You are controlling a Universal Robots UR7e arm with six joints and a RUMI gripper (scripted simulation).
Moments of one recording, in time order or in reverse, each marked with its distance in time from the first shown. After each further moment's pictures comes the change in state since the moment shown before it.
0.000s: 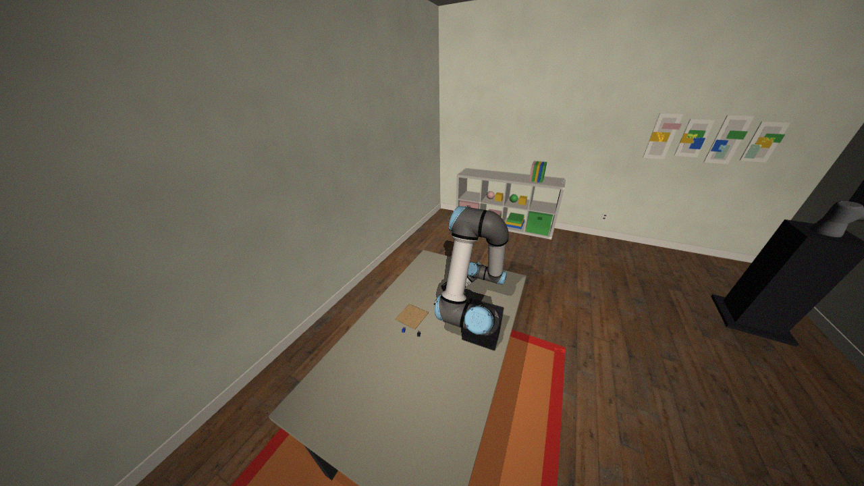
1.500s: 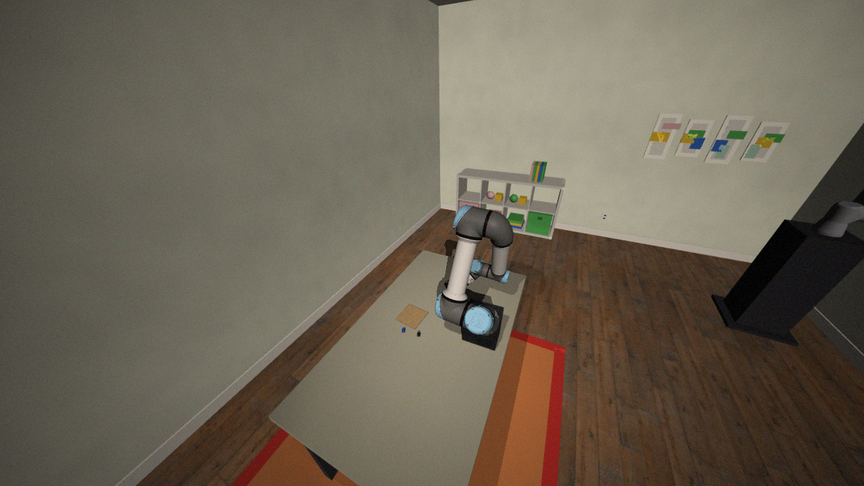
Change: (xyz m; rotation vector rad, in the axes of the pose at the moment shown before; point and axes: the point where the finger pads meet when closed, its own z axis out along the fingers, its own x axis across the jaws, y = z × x) arm 0.000 0.000 -0.024 0.000 0.000 0.000
